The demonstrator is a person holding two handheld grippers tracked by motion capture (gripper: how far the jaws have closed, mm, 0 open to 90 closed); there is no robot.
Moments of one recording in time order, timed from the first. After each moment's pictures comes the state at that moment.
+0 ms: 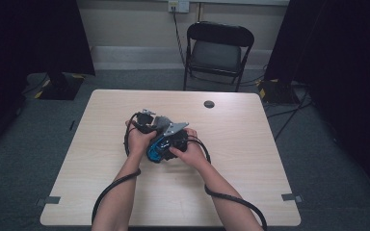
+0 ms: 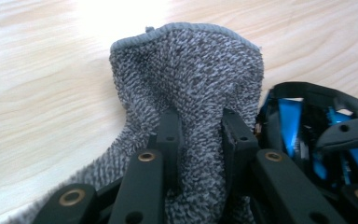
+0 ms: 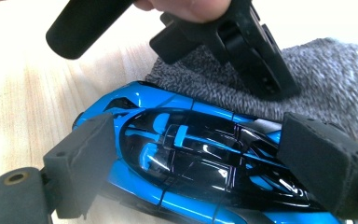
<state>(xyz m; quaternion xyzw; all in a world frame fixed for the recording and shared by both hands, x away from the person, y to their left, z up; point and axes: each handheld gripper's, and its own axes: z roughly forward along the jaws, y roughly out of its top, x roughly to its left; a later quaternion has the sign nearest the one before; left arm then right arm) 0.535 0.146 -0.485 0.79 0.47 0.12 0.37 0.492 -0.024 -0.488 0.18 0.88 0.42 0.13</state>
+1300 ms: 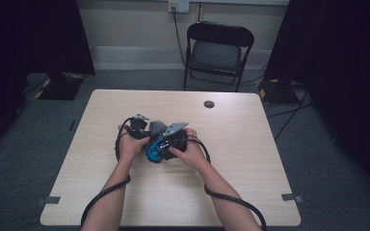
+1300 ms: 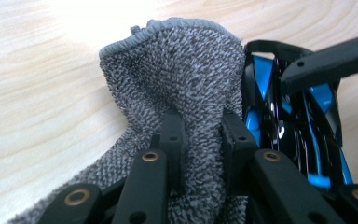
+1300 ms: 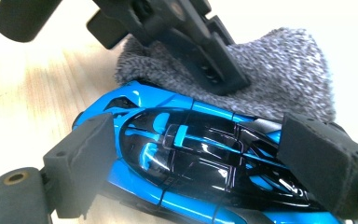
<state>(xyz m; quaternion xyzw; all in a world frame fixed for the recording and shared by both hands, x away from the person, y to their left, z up) 0.508 0.173 -0.481 0.80 0.46 0.10 0.38 0.492 -0.023 -0.487 0.18 0.88 0.41 0.12</state>
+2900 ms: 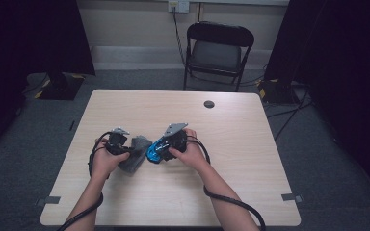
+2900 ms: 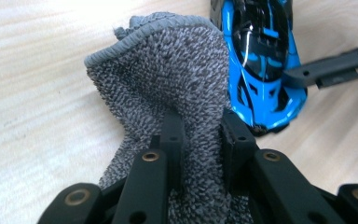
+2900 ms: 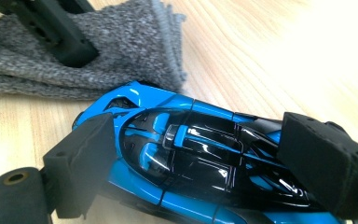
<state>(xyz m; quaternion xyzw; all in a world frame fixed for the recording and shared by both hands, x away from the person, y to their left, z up) 0.442 0.228 -0.471 0.81 0.46 0.04 0.36 0.491 -0.022 -0.487 0.18 0.88 0.42 0.13</state>
